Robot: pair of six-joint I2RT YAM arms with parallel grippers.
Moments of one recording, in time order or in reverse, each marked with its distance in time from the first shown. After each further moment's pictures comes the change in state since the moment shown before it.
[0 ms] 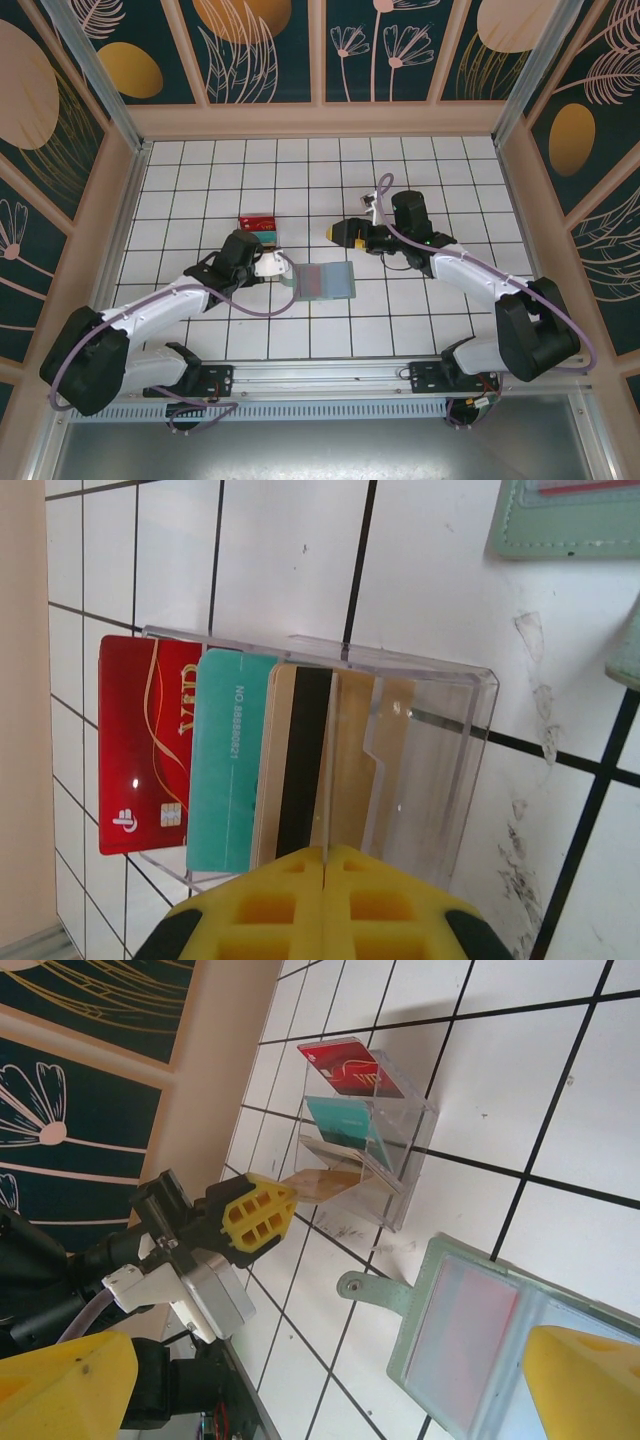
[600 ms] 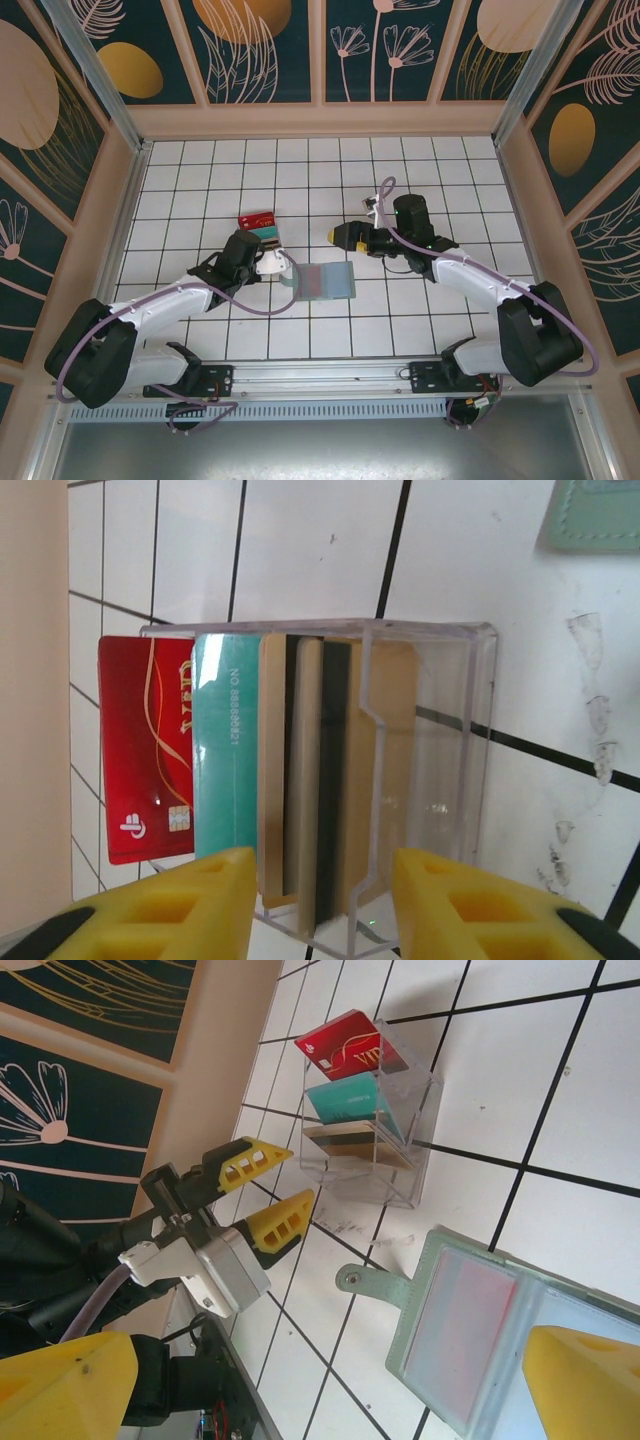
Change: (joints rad) left arm 0.000 0.035 -0.020 0.085 -0.045 -0.002; right arm 0.000 -0.026 -0.034 0.023 0.003 0.008
